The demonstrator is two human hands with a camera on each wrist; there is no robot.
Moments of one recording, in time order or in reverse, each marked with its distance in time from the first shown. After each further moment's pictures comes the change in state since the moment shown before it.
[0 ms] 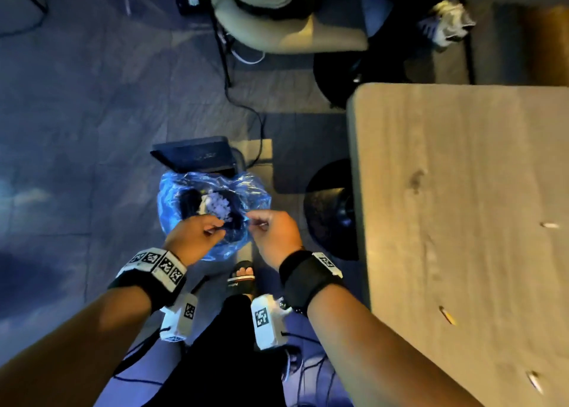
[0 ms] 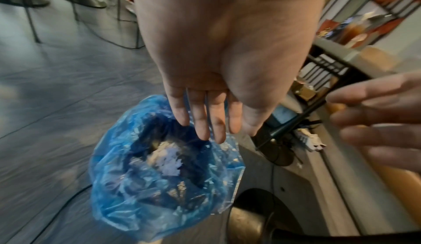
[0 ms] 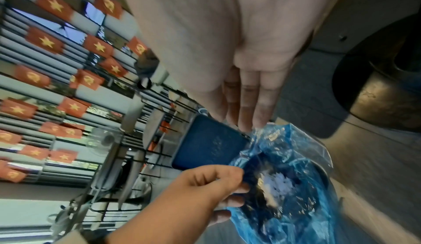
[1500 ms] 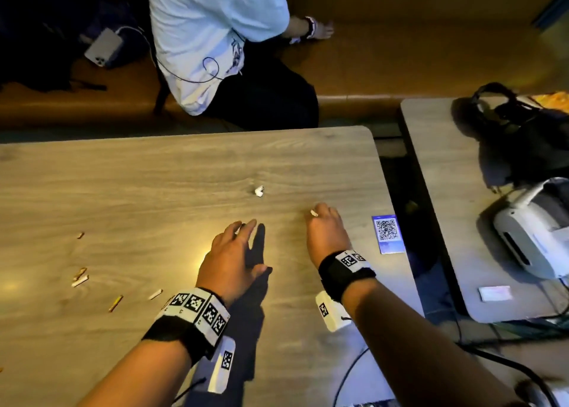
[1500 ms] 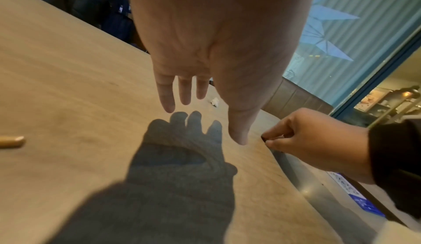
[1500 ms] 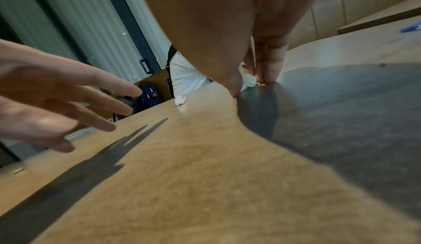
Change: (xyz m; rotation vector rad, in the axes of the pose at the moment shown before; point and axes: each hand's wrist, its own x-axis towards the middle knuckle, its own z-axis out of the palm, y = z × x) left_hand -0.454 0.393 0.476 0.979 -0.706 1.228; right_hand -0.654 0.427 -0.211 -0.055 1.004 1.001
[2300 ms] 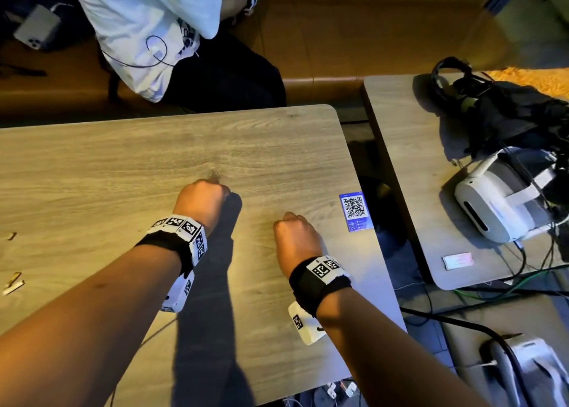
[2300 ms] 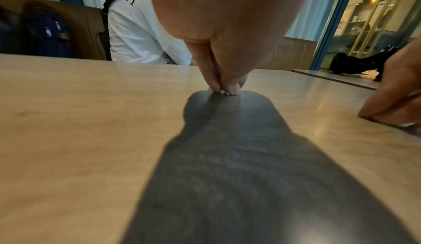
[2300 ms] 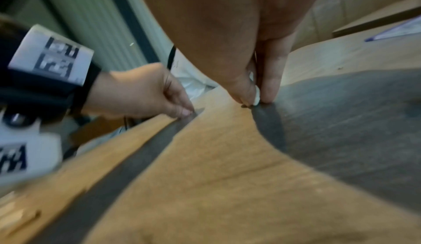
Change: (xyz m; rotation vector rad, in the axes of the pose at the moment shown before) left_hand 0.094 0.029 -0.017 0.584 0.011 0.215; right_hand -0.052 0.004 0.003 0.000 -0.010 -0.065
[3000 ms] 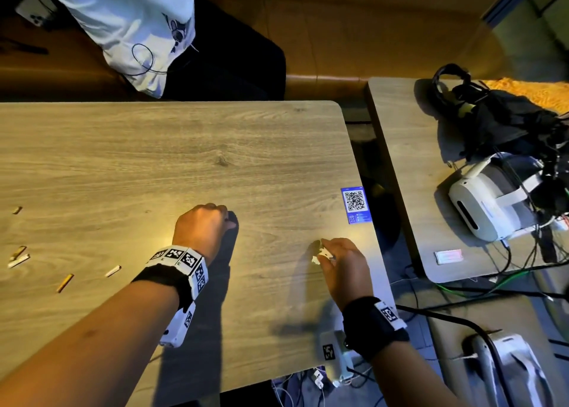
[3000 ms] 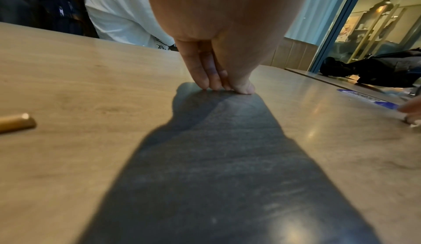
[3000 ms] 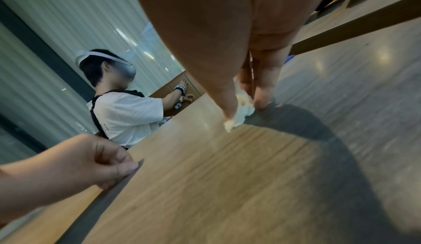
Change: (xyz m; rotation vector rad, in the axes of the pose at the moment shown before) left_hand -0.069 0.011 0.045 -0.189 0.056 -0.096; right_hand -0.087 0.068 0.025 0.391 0.300 0.146
